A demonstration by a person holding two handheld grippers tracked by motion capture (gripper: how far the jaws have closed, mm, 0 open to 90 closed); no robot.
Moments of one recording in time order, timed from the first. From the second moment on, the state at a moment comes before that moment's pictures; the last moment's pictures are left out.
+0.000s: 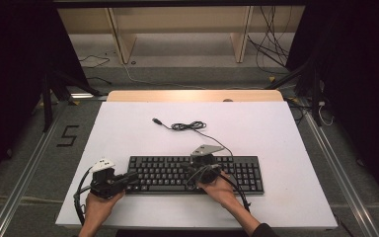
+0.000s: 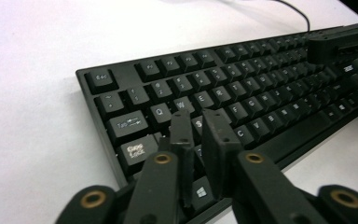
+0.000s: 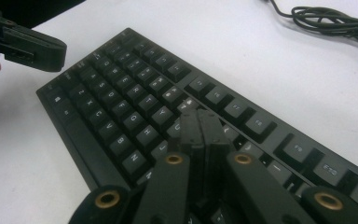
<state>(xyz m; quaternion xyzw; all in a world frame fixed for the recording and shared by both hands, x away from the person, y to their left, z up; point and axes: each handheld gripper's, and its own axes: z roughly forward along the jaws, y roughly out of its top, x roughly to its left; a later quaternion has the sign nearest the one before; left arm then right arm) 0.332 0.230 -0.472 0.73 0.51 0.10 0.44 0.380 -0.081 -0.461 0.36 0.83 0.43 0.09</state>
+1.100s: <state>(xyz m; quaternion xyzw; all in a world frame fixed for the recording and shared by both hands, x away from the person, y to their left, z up) 0.339 0.227 -0.482 0.76 0.51 0.10 0.40 0.390 -0.064 -0.475 0.37 0.84 0.39 0.09</state>
